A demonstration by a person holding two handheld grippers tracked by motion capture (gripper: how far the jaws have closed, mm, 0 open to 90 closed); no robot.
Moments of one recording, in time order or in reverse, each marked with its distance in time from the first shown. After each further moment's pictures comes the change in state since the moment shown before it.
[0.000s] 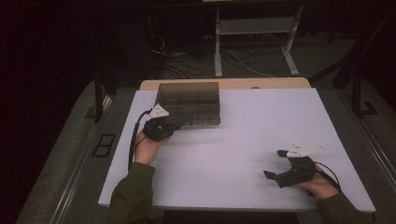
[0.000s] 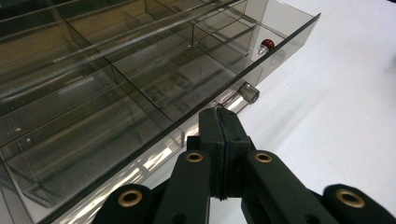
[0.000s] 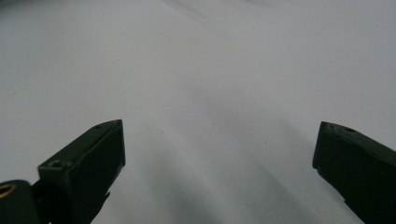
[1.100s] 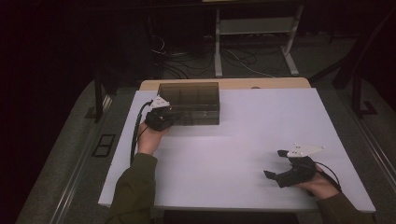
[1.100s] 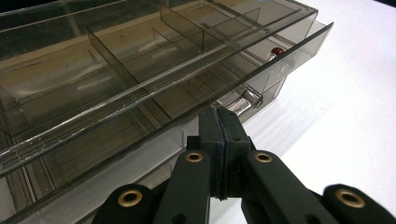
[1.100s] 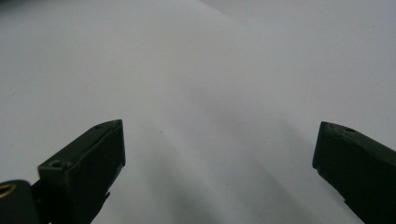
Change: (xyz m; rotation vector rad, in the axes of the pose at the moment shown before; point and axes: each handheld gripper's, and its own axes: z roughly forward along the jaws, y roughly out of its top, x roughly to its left) left arm 0.023 0.013 0.019 -0.030 0.035 -0.031; right arm 0.000 0.000 -0.001 0.000 -0.006 0.005
